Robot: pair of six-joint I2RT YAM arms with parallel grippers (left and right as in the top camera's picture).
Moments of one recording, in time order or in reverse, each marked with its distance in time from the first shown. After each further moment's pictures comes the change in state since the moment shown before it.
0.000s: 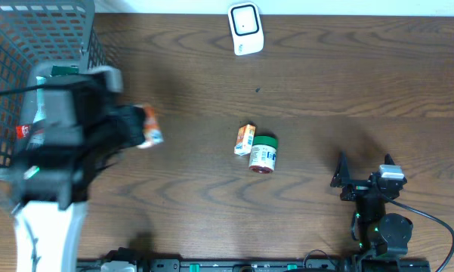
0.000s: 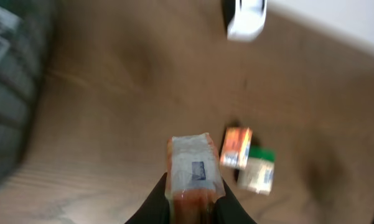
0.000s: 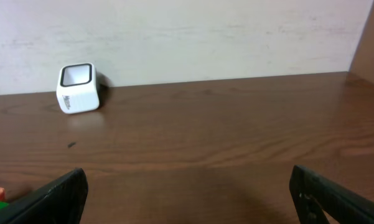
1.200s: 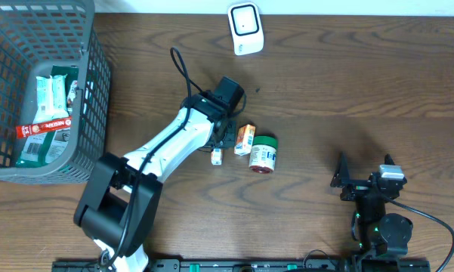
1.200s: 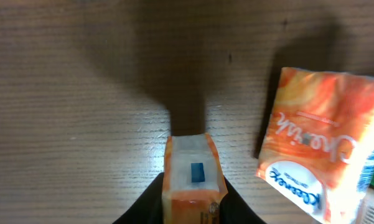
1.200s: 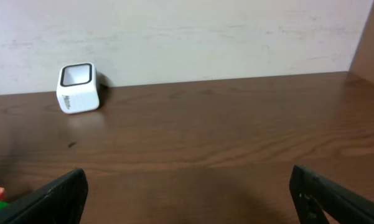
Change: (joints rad) left arm -0.451 0.715 -0.086 0.293 -0.241 -0.135; right arm 0.000 0.000 0.000 0.000 0.000 0.000
